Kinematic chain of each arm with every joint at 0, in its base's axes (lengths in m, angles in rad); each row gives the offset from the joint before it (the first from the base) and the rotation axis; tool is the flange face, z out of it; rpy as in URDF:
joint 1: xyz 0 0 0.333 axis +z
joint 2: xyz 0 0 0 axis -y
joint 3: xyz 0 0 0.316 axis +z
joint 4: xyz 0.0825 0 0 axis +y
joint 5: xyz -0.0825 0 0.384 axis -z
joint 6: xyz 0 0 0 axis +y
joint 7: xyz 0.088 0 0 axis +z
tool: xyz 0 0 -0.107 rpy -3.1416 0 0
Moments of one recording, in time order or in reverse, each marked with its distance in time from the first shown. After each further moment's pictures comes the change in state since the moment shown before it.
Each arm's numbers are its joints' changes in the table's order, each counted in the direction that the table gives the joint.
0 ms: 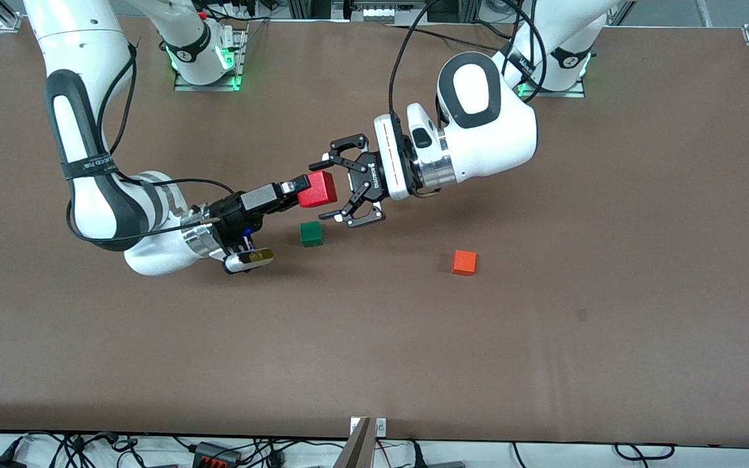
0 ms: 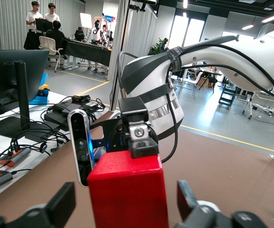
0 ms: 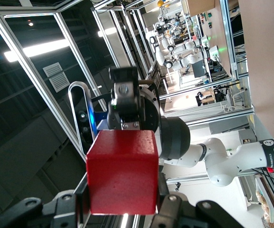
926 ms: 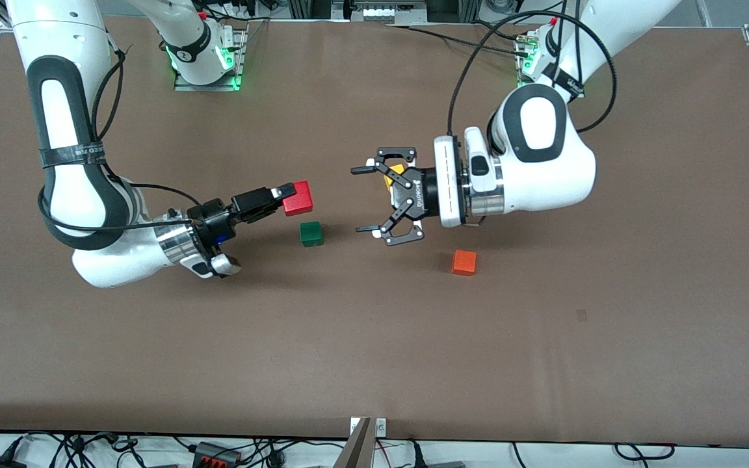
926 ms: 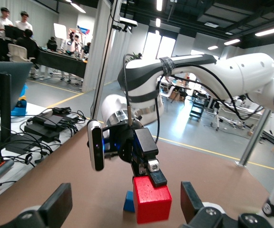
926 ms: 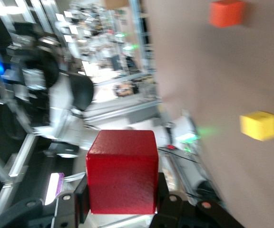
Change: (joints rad) left arm 0.191 0.011 0.002 0.008 -0.063 0.349 0.029; right arm -0.004 0.000 -0.102 -0.119 0.471 -0.018 0.000
